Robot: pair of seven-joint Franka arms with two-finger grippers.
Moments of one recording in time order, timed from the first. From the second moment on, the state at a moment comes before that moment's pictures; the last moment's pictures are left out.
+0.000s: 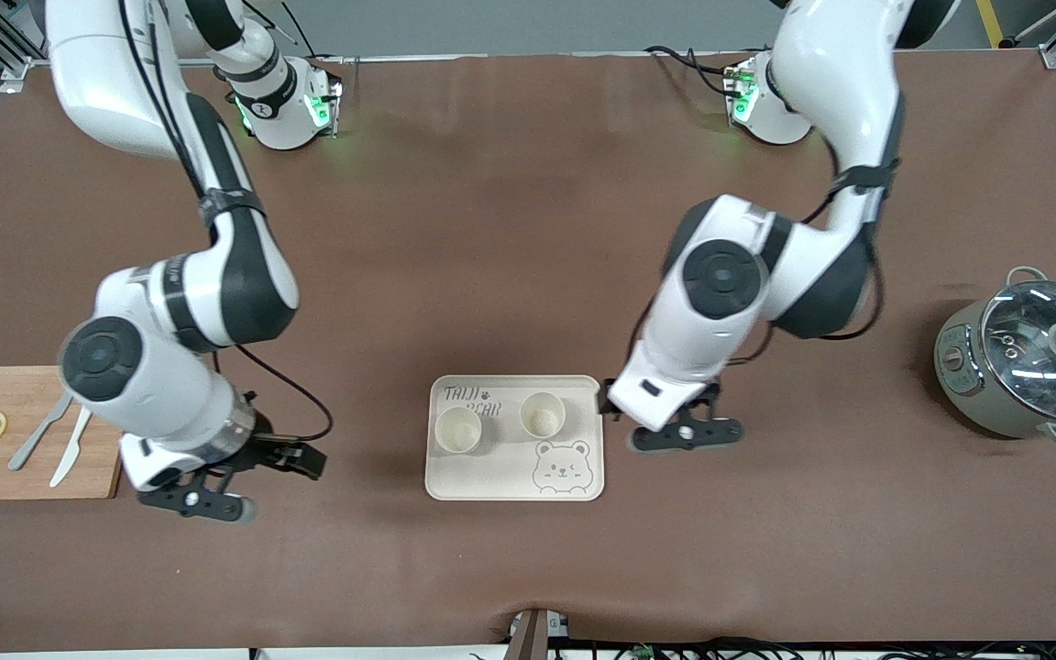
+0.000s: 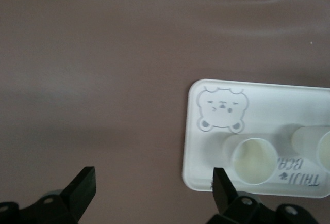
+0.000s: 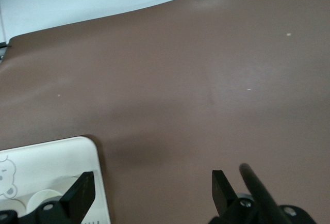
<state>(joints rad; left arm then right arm) -0.48 0.68 0.02 -1.11 0.02 1.91 -0.51 0.28 0.70 -0.08 -1.09 0.07 1.94 0.40</state>
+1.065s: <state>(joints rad) -0.10 0.54 0.01 -1.19 0.00 1.87 0.12 0.12 0.49 -0.11 -1.19 0.05 1.75 0.22</state>
